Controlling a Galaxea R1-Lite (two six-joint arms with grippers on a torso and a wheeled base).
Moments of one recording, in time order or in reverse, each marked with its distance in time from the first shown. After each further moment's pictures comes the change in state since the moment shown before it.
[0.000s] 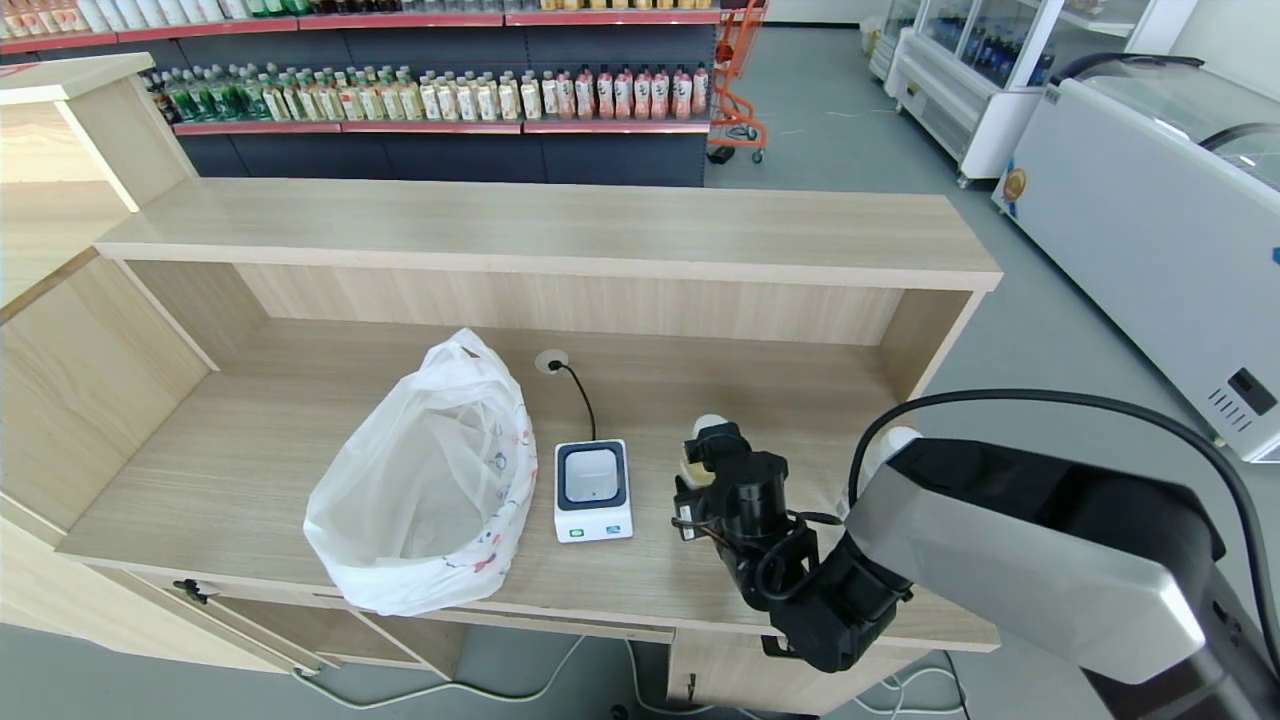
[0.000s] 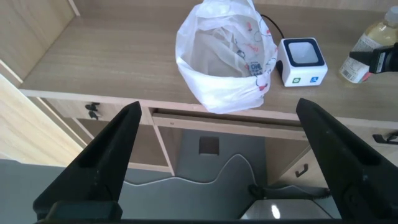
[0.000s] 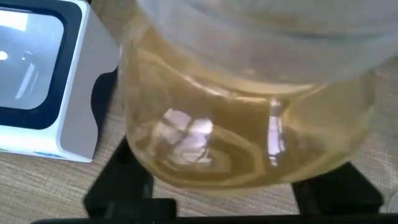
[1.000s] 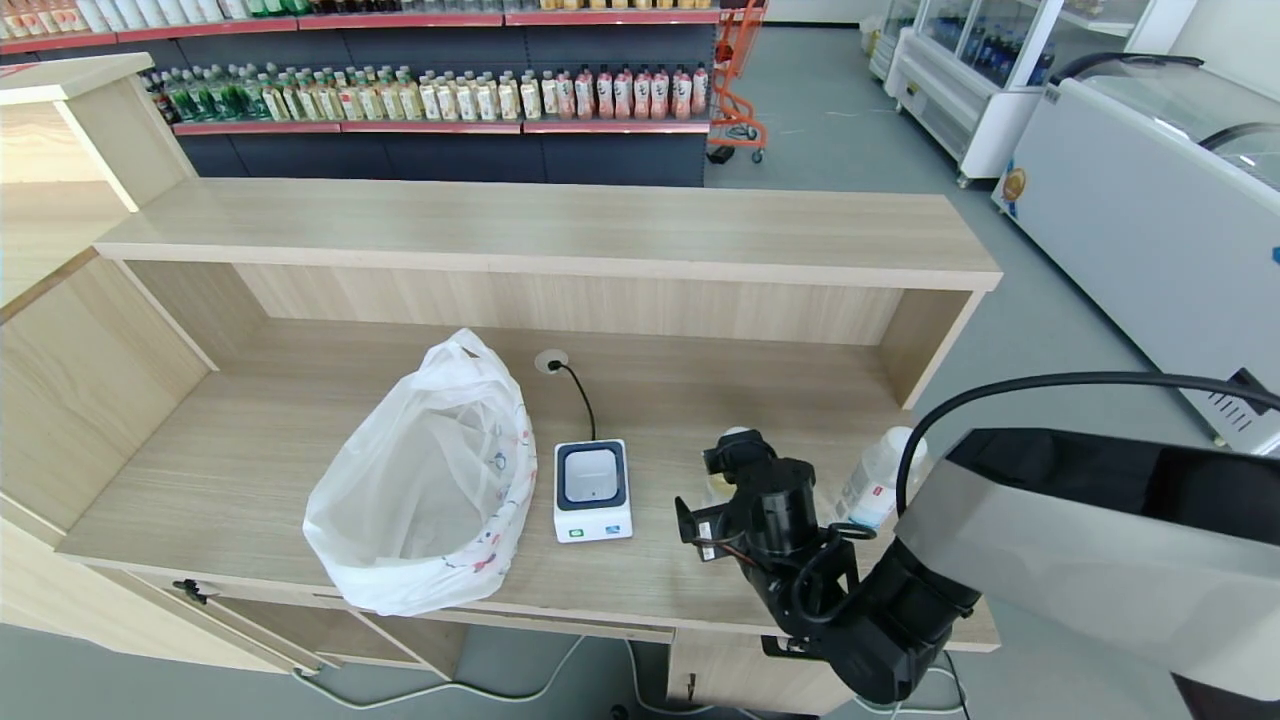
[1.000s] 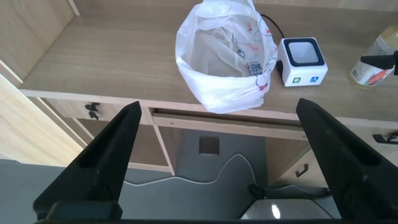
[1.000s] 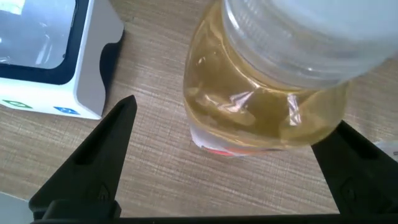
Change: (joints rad) left arm 0.000 0.000 0.000 0.000 0.000 0.000; right arm 0.029 -0.133 0.181 0.019 -0.008 0.043
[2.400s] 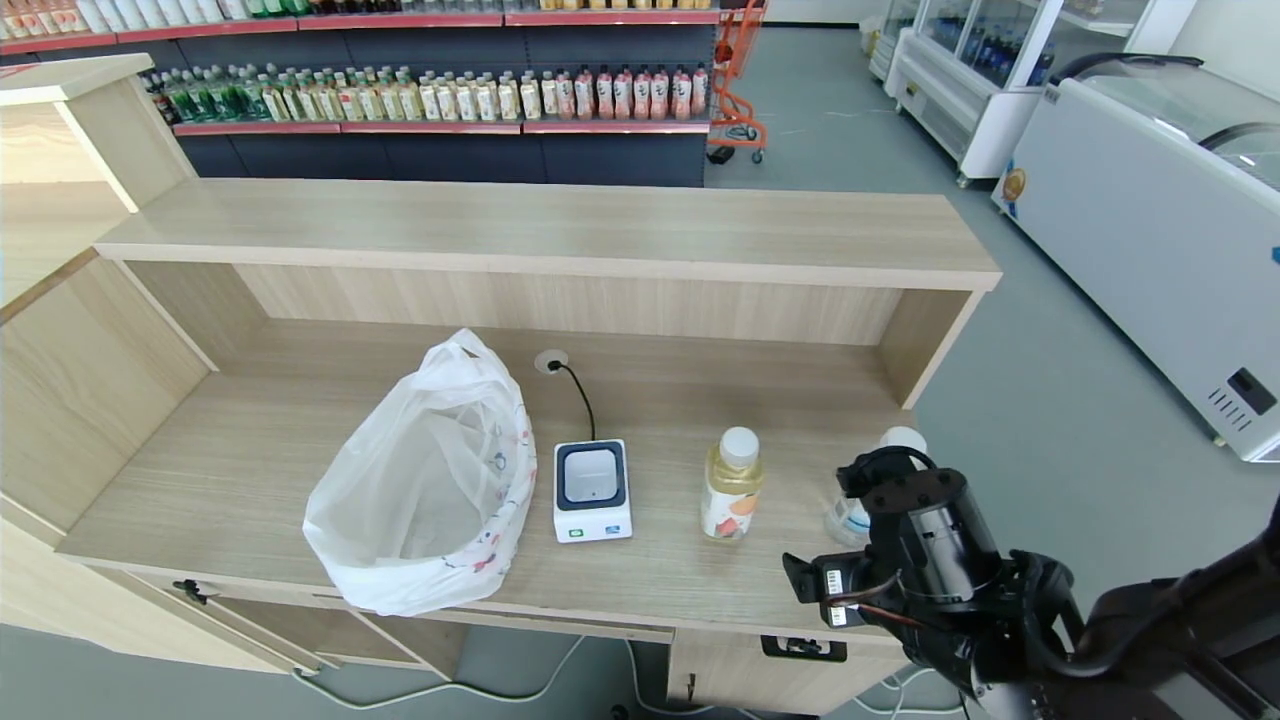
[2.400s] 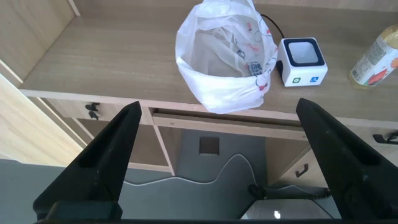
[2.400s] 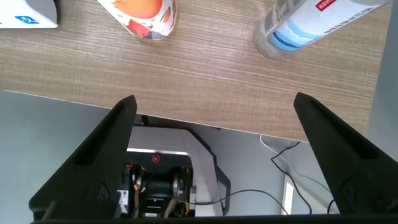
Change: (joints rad) left arm 0.000 0.000 0.000 0.000 0.000 0.000; right arm -0.002 -0.495 0.374 0.444 -0.027 0.262
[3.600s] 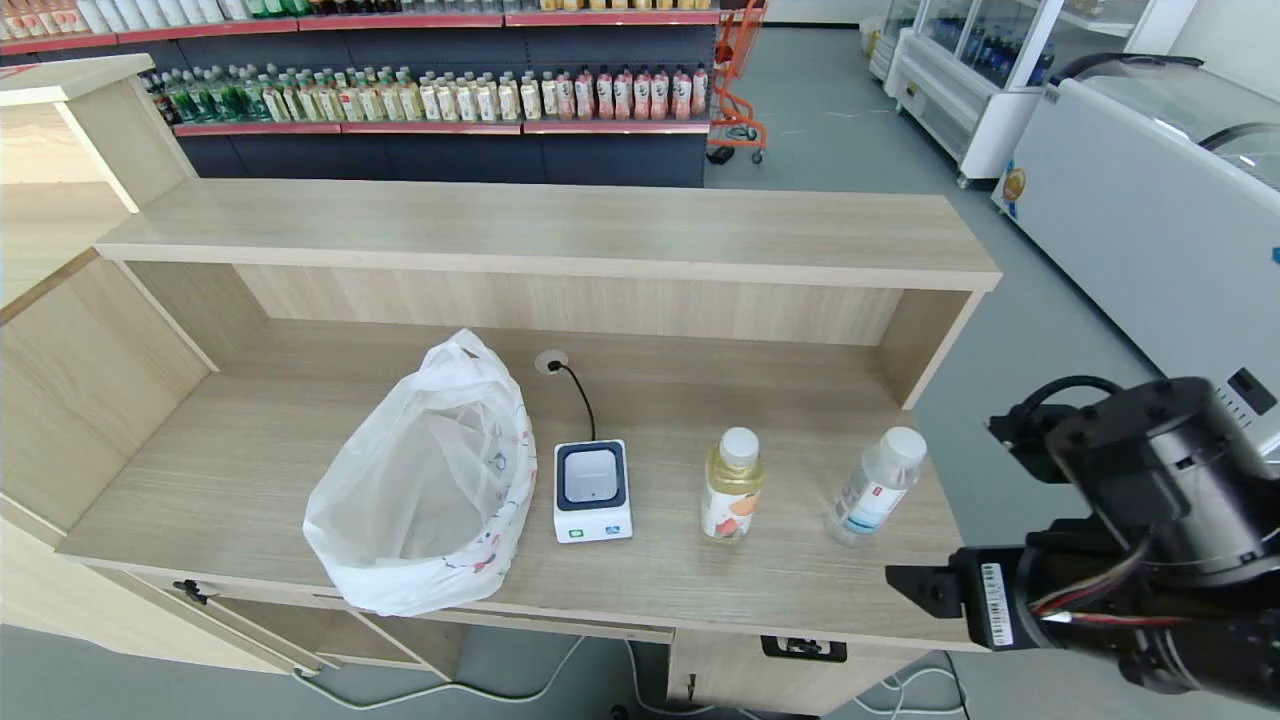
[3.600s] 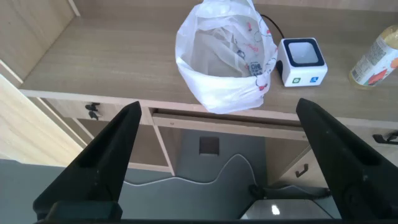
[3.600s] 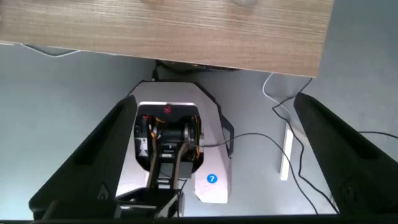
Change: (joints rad) left arm 0.000 0.000 0.000 0.000 0.000 0.000; right arm 0.042 -0.427 -0.227 0.840 0.057 0.200
